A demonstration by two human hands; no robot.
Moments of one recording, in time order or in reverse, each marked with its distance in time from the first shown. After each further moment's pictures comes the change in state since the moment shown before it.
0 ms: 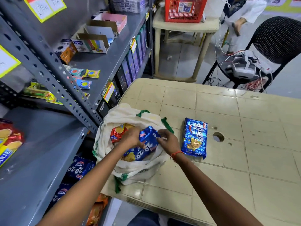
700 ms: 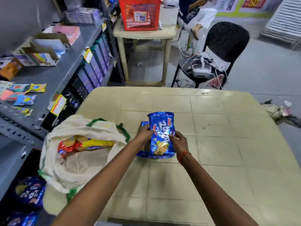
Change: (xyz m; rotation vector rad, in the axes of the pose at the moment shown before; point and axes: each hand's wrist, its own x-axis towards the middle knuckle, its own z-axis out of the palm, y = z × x) left_hand 0.025 0.221 0.094 -1.043 -0.086 0.061; right_hand -0.025 0.092 -0.187 0.530 0.380 0.207
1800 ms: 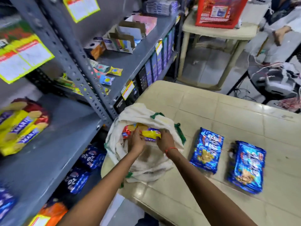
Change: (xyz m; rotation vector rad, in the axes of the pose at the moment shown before) left_hand -0.042 -0.076 -0.228 0.493 0.612 -0.090; right_hand -0.047 0.006 0.253 -0.995 -0.615 -0.297
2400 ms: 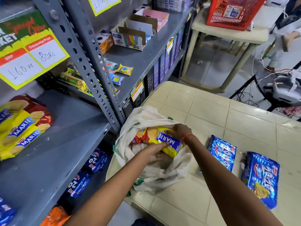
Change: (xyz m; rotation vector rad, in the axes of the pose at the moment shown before) left_hand 0.016 0.014 0.002 -0.637 -0.592 -0.524; right_hand 0.080 0.000 -0.034 -0.319 -0.108 0.090
